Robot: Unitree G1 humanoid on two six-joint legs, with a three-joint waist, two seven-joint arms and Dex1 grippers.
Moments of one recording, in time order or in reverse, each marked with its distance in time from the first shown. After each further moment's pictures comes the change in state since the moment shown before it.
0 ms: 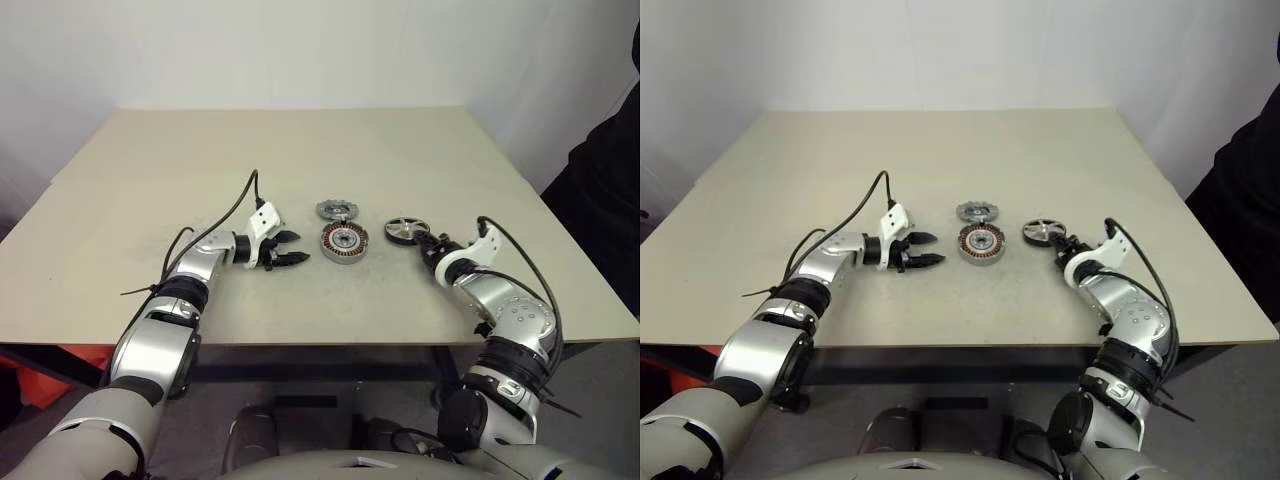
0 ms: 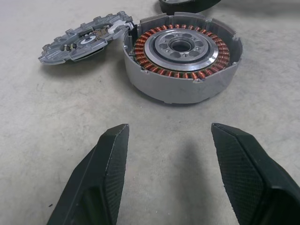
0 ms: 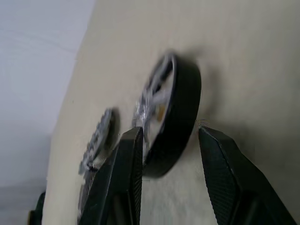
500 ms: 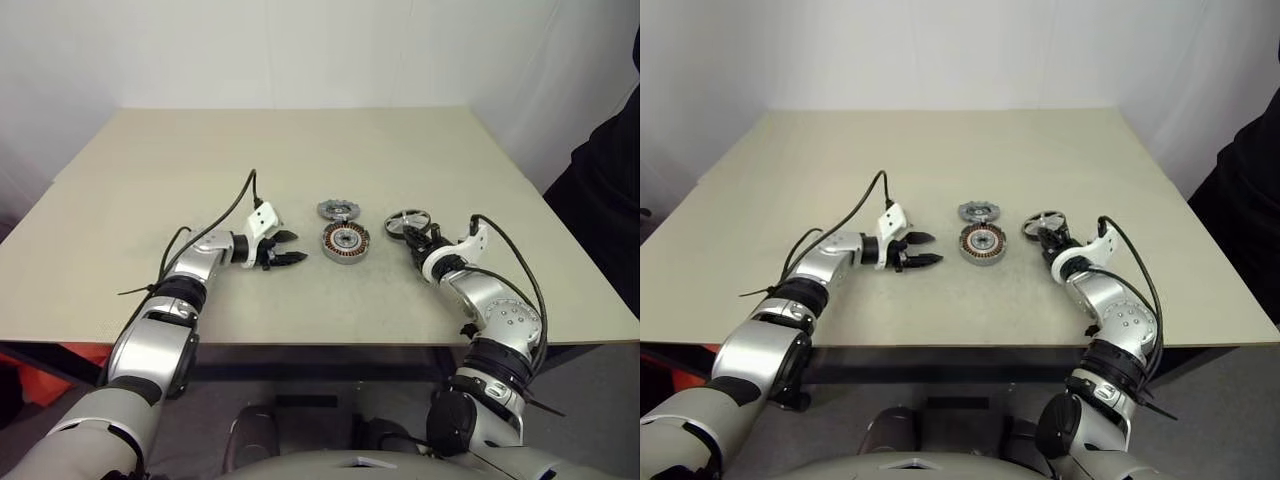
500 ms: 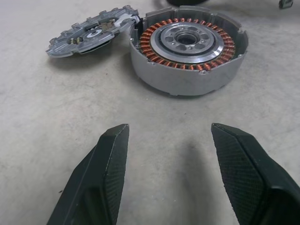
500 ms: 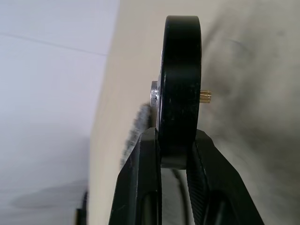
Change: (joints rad) left arm 0.000 0.008 0.000 -0.001 0.007 -0.002 0.003; right arm -0.012 0.037 -0.016 -0.008 0.217 -0.064 -0.067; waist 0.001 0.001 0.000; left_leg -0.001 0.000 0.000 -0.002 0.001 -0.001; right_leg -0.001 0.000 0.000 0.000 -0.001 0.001
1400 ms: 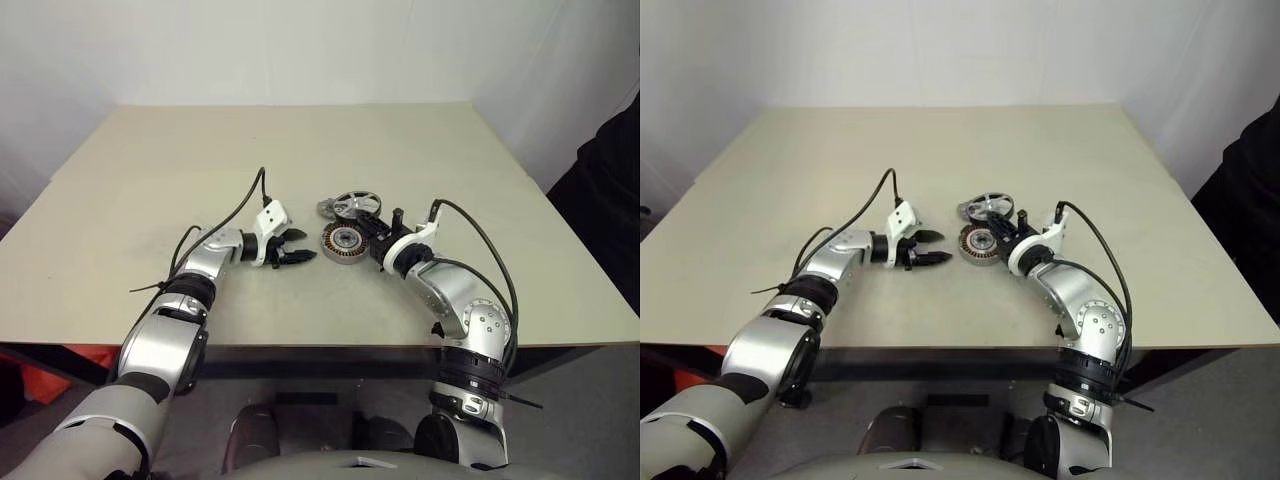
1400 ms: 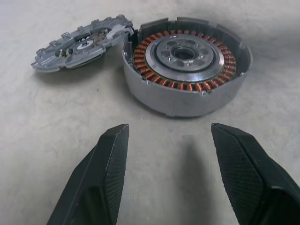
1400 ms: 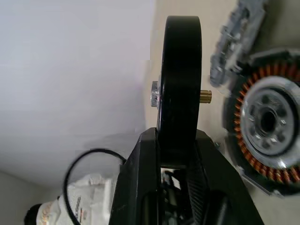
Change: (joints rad) left arm -0.033 -0.047 0.005 0.032 0.001 -0.001 0.011; right arm 0.119 0.084 0.341 -0.133 0.470 -0.080 -0.265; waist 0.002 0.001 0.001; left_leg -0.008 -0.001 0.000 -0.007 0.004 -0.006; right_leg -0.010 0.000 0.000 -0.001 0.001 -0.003
